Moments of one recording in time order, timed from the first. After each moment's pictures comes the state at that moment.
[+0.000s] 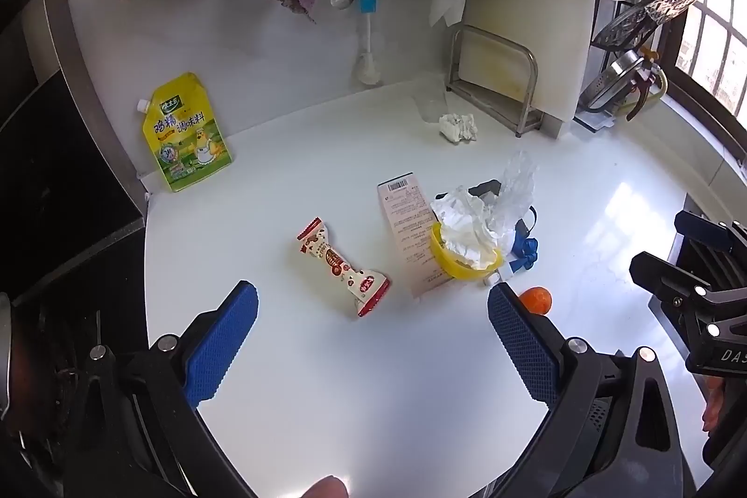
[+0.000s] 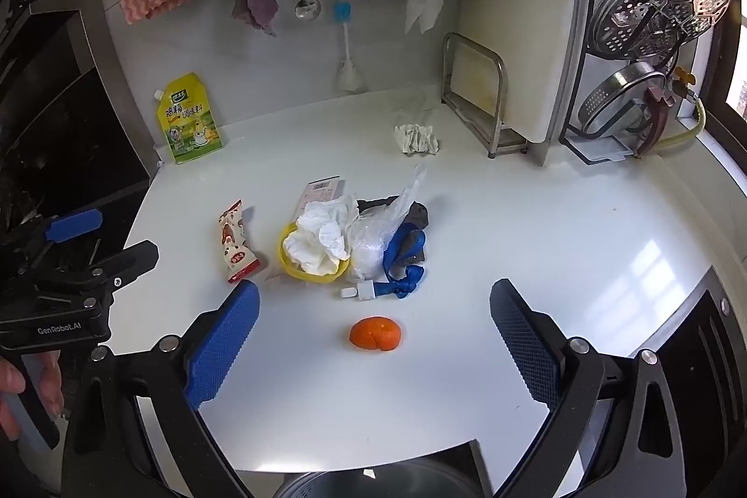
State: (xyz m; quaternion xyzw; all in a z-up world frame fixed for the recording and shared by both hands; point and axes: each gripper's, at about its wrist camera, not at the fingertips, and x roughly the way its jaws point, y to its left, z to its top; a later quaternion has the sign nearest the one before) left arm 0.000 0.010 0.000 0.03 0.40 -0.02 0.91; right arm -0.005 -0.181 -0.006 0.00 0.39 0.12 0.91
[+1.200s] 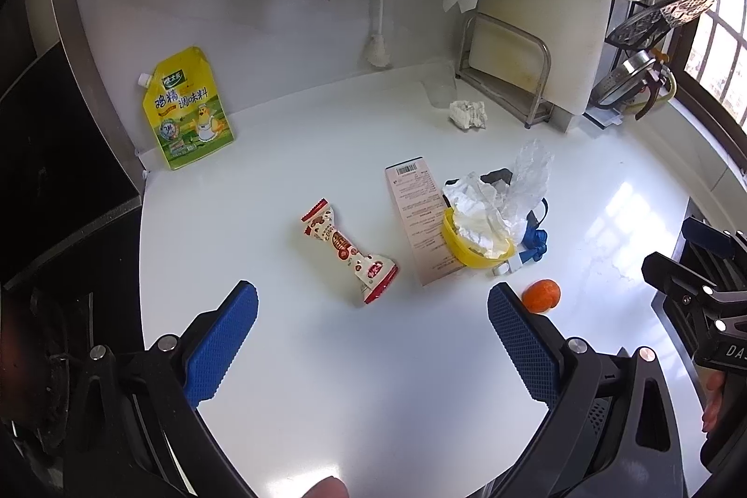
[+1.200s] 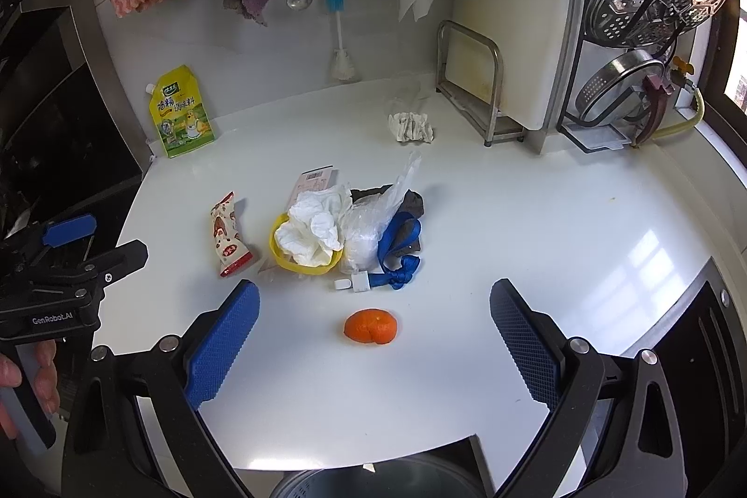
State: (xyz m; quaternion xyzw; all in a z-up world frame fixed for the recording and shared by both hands) left arm 0.005 0.023 -0.014 0.01 0.42 -0.01 0.91; right arm 0.000 -0.183 -0.015 0.00 0.41 0.12 0.91
